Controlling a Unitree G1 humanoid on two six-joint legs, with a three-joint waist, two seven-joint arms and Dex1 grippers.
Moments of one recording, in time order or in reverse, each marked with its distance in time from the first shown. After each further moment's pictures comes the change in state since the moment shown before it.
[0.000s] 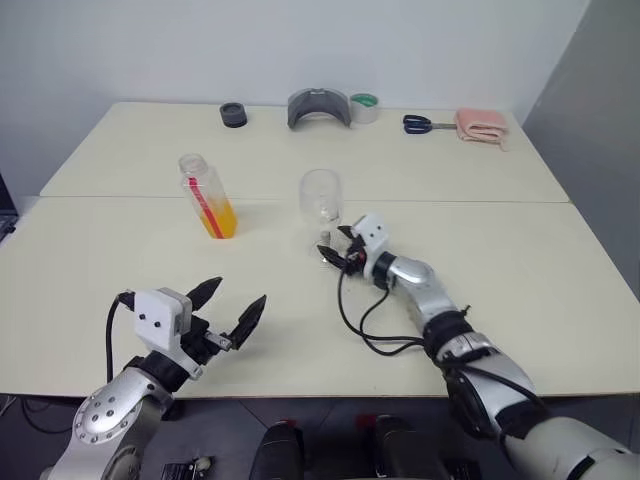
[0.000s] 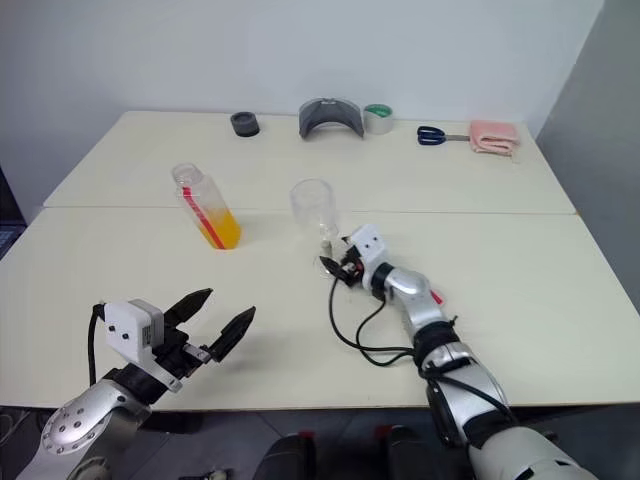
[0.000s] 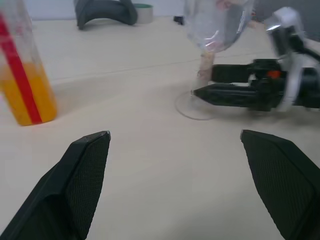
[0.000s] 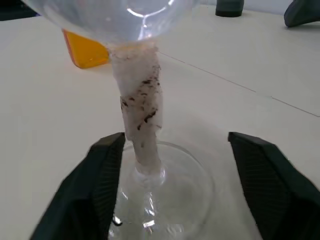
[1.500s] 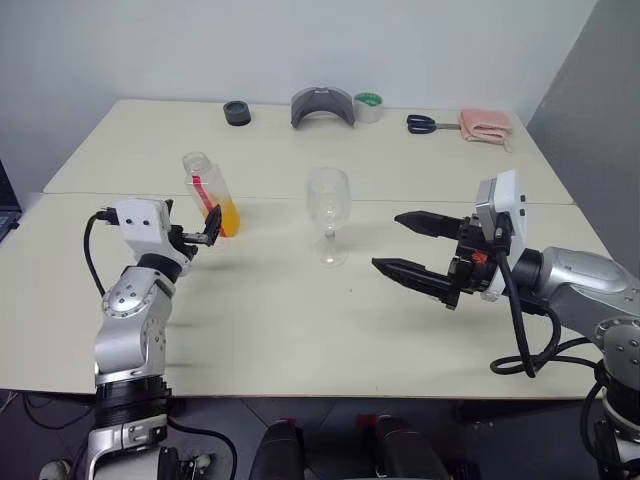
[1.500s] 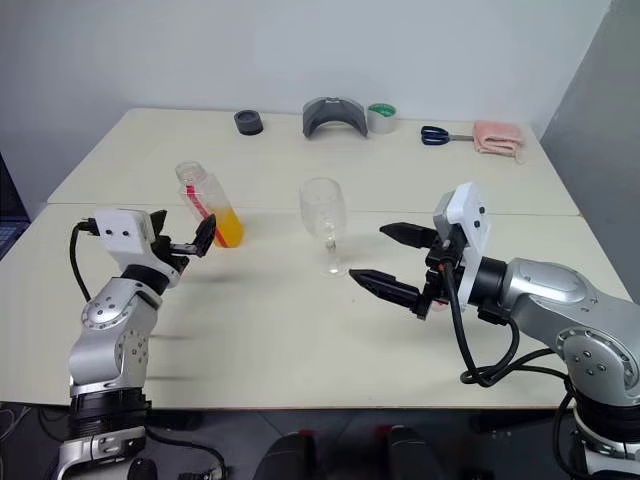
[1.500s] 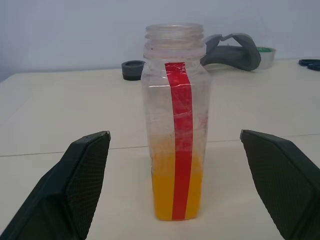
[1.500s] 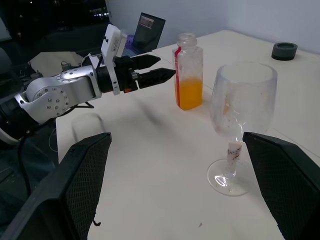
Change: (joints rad) left arm -0.648 0.011 0.004 0.654 0.212 -0.164 0.172; right arm 0.275 -0.608 -0.226 -1.484 0.933 1.176 -0.165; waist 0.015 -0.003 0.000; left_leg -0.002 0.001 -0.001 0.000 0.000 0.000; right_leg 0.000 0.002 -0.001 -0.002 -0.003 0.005
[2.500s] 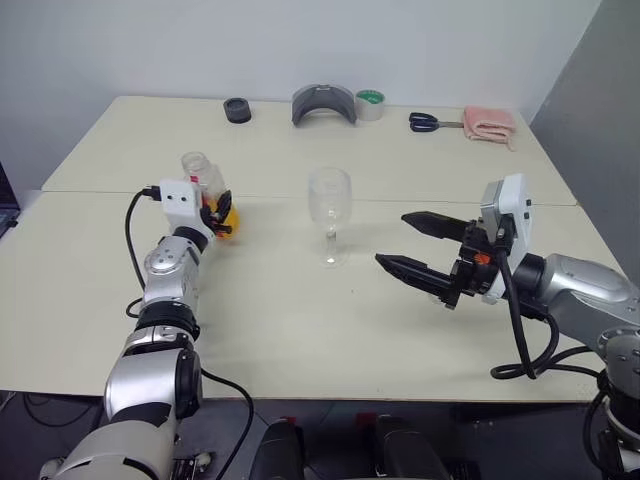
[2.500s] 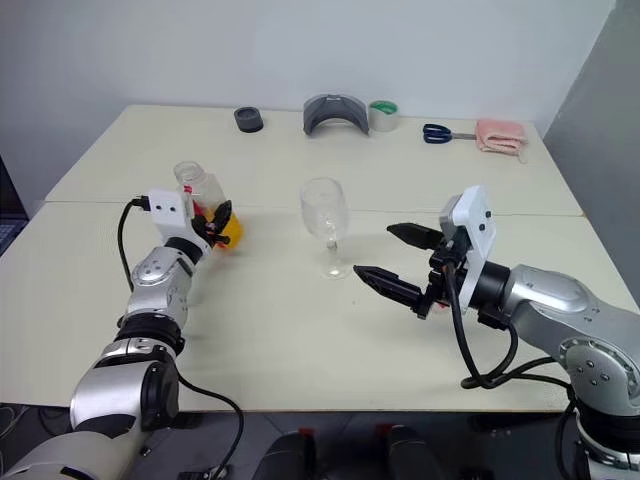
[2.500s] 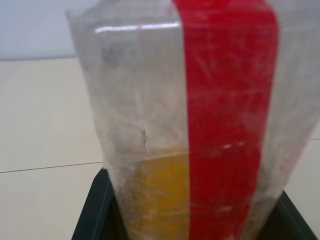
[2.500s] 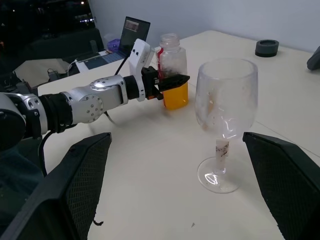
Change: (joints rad) left arm -0.452 0.017 -0.067 0.956 0.126 -0.498 -0.105; right arm 0.057 -0.003 -0.008 -0.030 0.036 -0.040 -0.088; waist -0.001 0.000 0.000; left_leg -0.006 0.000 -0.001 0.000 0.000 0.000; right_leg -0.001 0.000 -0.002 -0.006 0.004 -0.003
